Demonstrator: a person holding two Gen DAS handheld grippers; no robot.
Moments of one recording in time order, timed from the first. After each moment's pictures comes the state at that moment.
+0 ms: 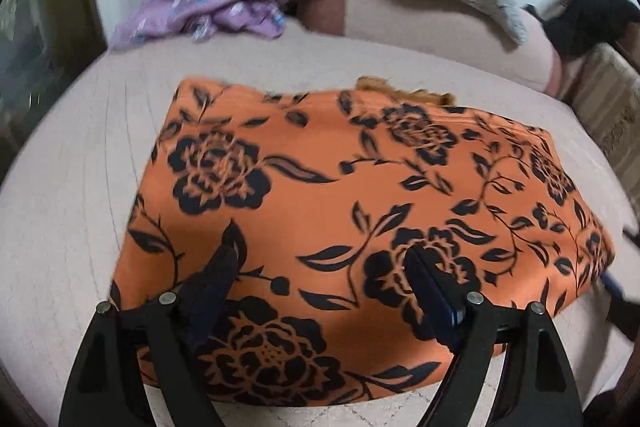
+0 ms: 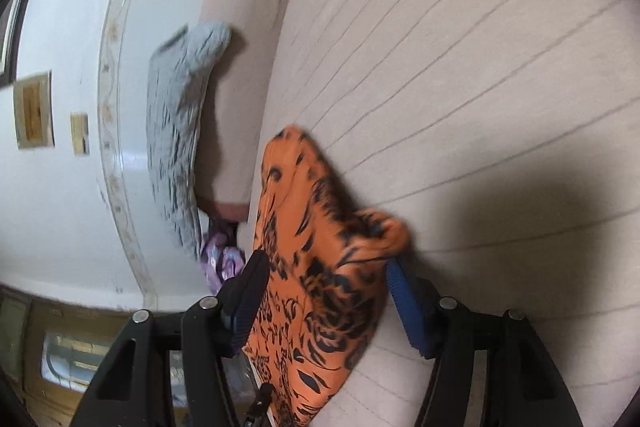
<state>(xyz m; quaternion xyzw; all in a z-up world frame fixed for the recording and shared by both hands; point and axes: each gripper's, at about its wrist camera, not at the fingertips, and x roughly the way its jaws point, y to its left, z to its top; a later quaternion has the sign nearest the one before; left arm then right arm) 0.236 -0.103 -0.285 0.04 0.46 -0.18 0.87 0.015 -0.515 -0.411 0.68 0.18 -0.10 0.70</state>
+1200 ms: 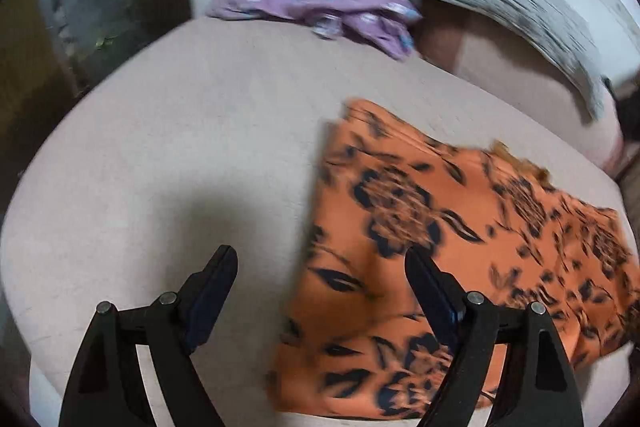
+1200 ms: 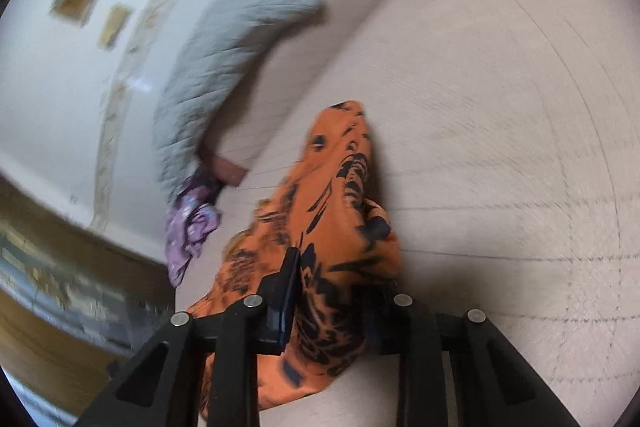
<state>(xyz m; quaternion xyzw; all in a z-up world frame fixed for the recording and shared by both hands) 0.284 0.000 -0.263 -0.03 0.46 -0.05 0.89 0.061 -0.453 -0.334 0.49 0.22 -0.10 0.84</state>
